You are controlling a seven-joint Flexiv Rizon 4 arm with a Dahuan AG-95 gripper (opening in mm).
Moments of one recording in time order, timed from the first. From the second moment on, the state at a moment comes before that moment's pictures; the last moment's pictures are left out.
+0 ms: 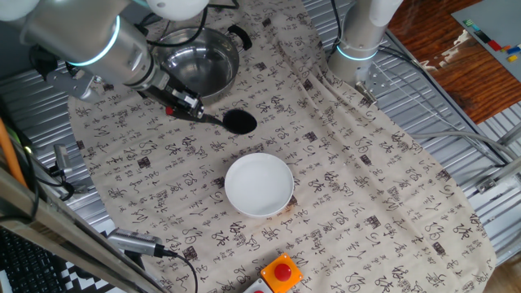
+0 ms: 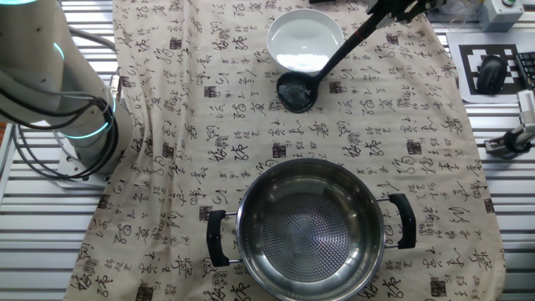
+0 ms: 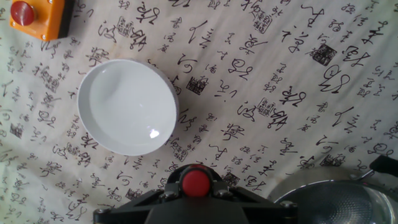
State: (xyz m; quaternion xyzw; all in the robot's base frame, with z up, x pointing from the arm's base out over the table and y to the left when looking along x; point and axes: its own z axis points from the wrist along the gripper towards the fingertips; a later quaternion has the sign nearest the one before) arm 0.544 0.090 0.308 0.28 -0.94 -0.04 0.19
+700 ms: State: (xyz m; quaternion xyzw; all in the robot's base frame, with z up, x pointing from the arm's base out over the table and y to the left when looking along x) arm 0.541 0.075 0.307 0.30 -0.94 -0.04 0.19
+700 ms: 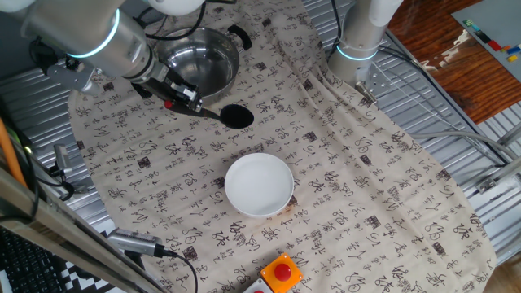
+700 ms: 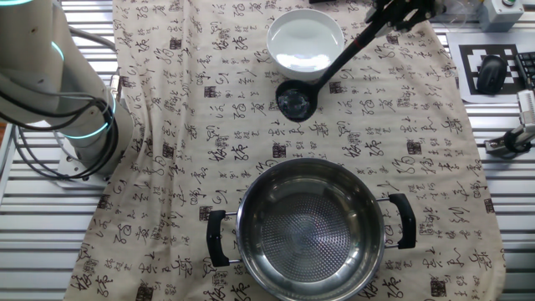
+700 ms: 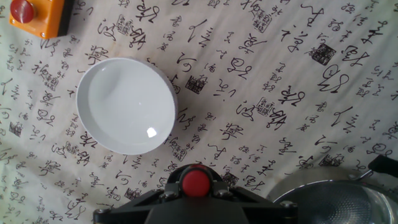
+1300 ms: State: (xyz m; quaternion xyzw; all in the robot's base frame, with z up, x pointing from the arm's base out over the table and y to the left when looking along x) arm 0.543 0.054 0.312 0.31 -0.93 -0.04 0.19
